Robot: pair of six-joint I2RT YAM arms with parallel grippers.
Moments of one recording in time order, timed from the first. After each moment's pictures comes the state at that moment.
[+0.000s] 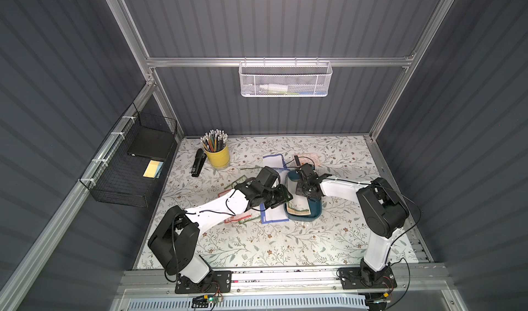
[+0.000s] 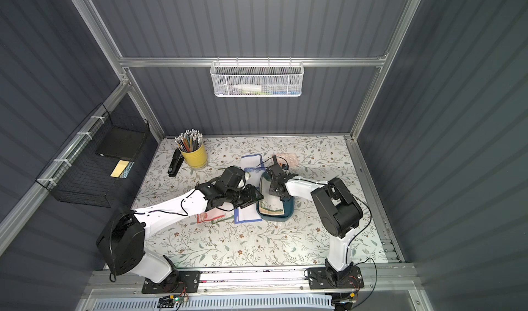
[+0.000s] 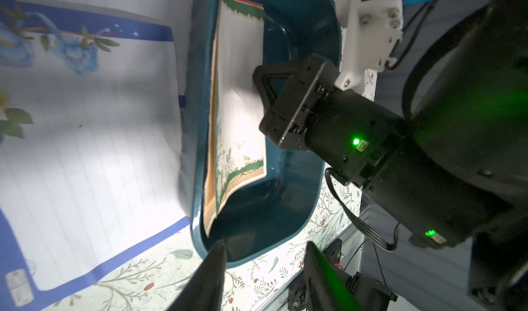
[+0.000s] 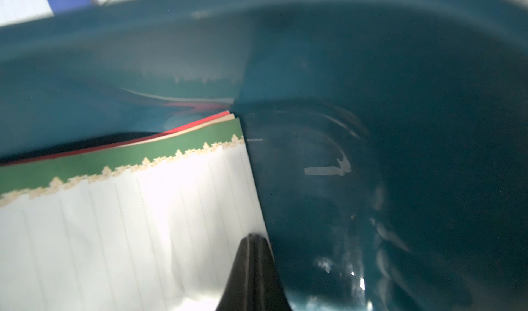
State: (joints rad) left arm -0.75 1.56 1.05 -0.31 0.30 -1.03; right arm 0.61 1.89 1.10 -0.35 0.19 0.71
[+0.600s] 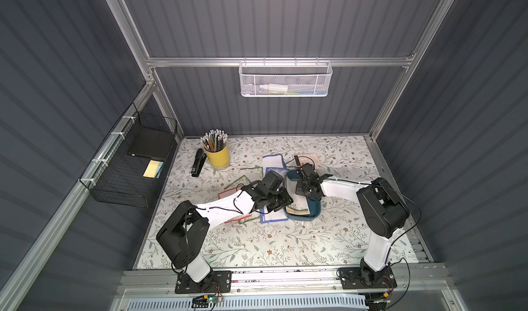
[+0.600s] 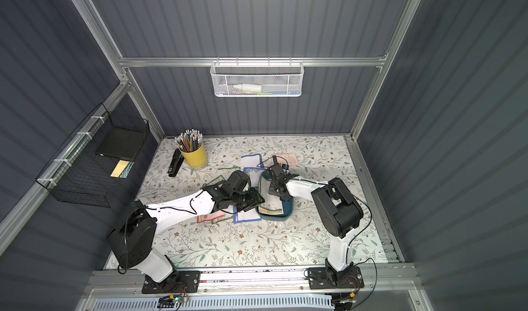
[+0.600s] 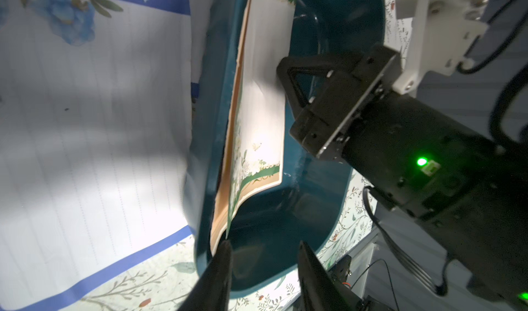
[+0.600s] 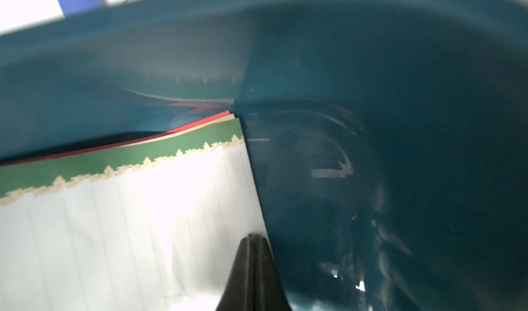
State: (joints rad) left arm -0.79 1.64 1.05 -0.28 0.25 -1.09; right arm 0.61 1.88 1.09 -0.32 0.16 0.71
